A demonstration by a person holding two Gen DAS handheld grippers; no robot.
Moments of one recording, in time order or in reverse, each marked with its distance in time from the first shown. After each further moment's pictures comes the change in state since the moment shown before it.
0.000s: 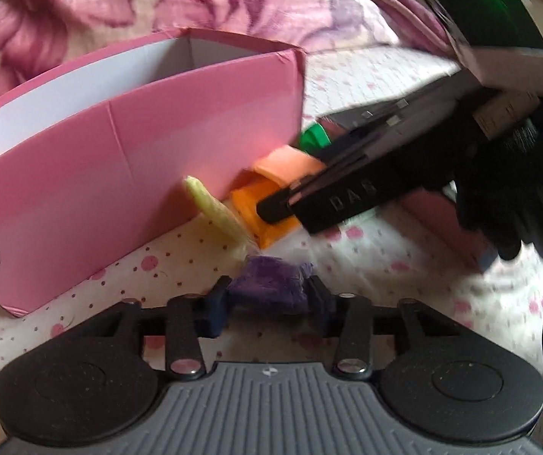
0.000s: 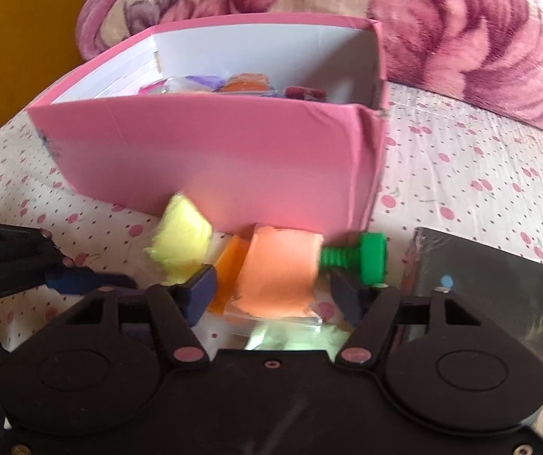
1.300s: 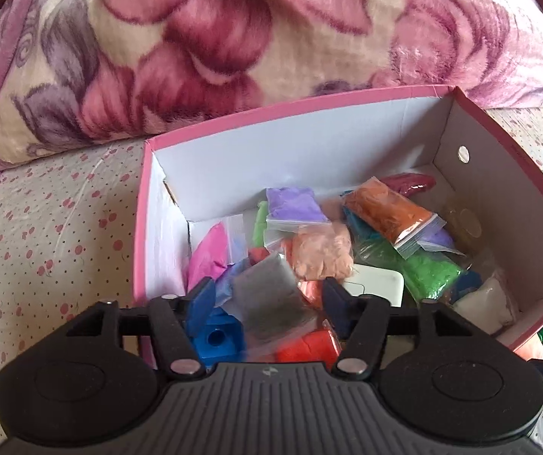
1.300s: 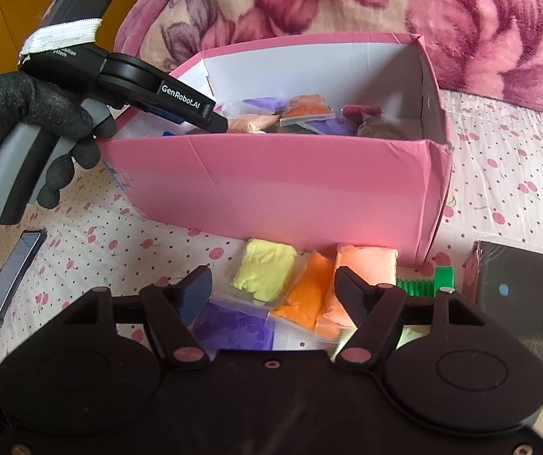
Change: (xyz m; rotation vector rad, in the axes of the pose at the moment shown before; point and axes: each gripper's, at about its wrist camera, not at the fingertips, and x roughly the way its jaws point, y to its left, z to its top) left arm 0.017 0.147 0.112 -0.304 0.138 0.394; right arm -0.018 0.015 0.009 0.072 -0.029 0.152
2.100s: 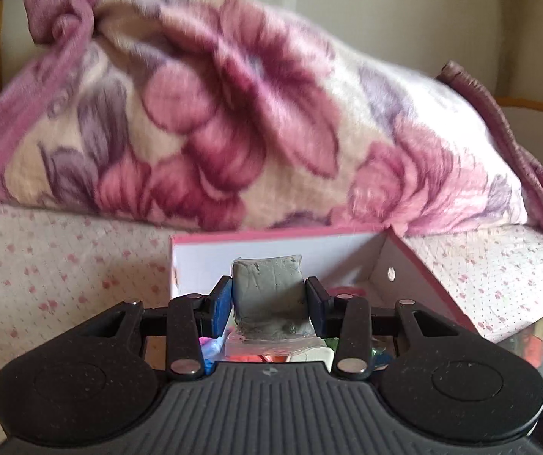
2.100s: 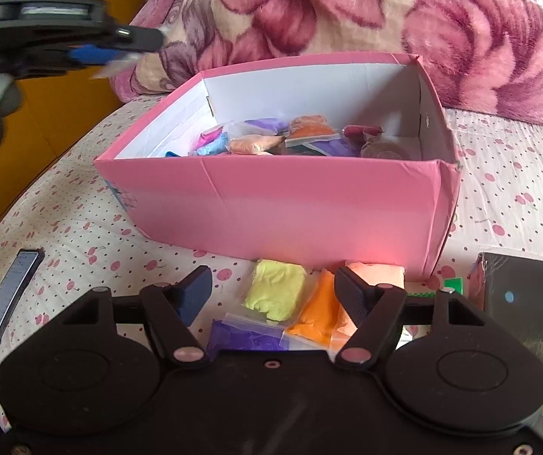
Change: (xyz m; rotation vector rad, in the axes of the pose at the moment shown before) left arm -0.088 0.027 -0.008 -0.152 -0.314 -0.181; right arm -0.001 0.012 0.001 0.012 -0.070 -0.029
